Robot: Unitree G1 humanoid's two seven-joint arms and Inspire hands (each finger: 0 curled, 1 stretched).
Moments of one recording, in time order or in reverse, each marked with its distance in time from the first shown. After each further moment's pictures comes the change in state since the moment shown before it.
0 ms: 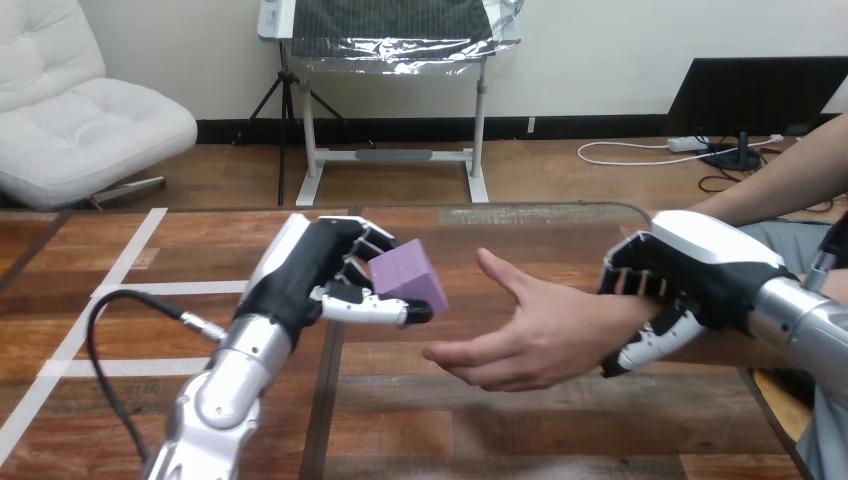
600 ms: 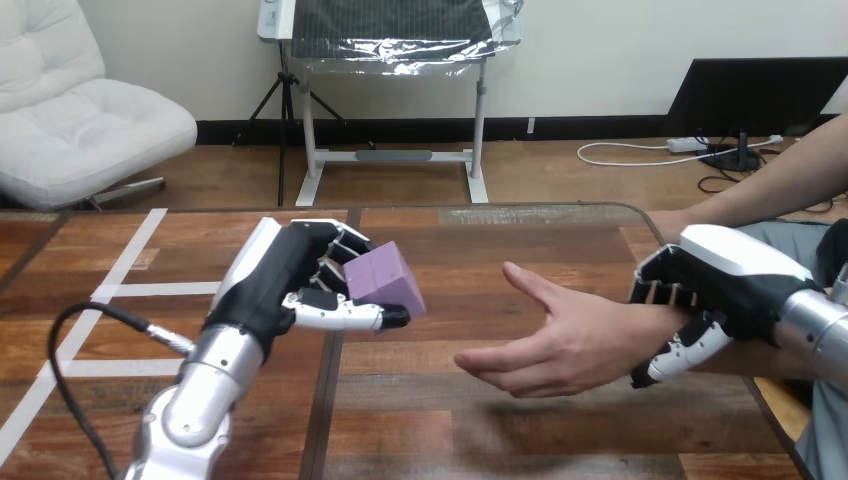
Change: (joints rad) left arm 0.084 0.042 0.037 -0.123 -0.015 0.024 -0.017; right arm -0.009 -0.031 0.002 0.130 -0.003 -0.058 -0.031
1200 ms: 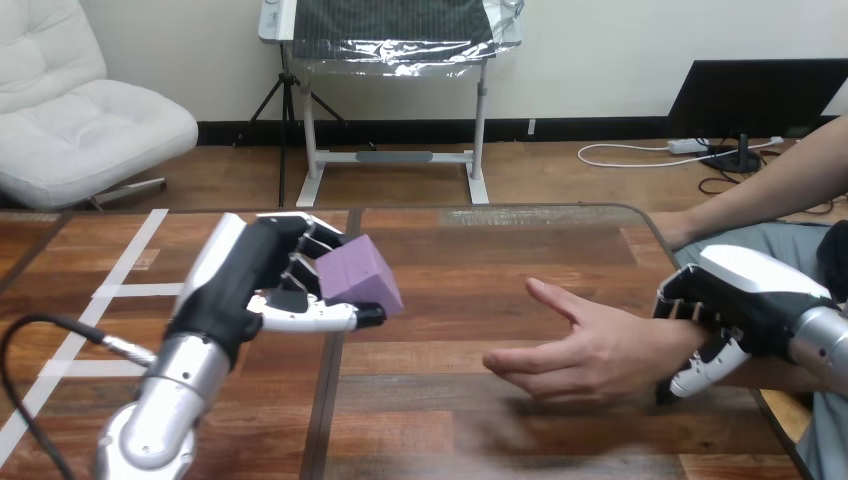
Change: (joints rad) left arm 0.088 0.037 0.044 -0.148 -0.030 0.023 -0.019; right arm -0.005 -0.002 0.009 0.095 -0.031 -0.007 -0.022
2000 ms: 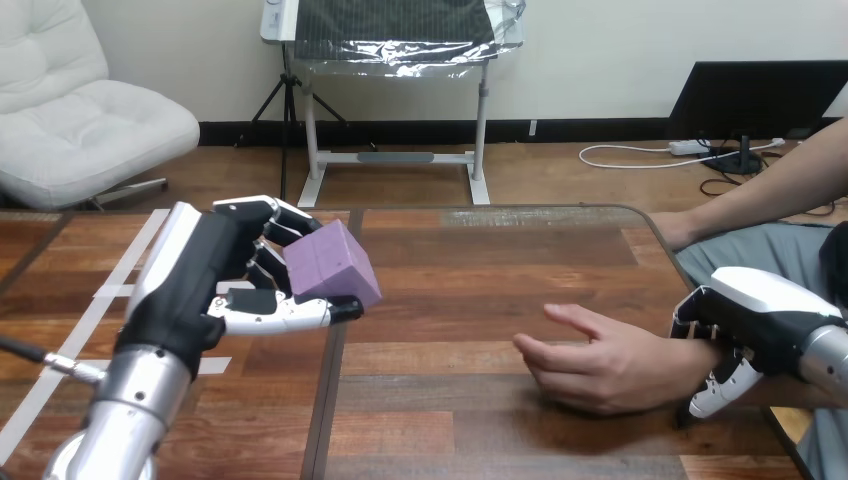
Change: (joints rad) left arm 0.149 0.026 0.073 -0.295 -0.014 0.069 -0.005; right arm 0.000 0.000 0.011 0.100 -0.045 -0.026 -0.022
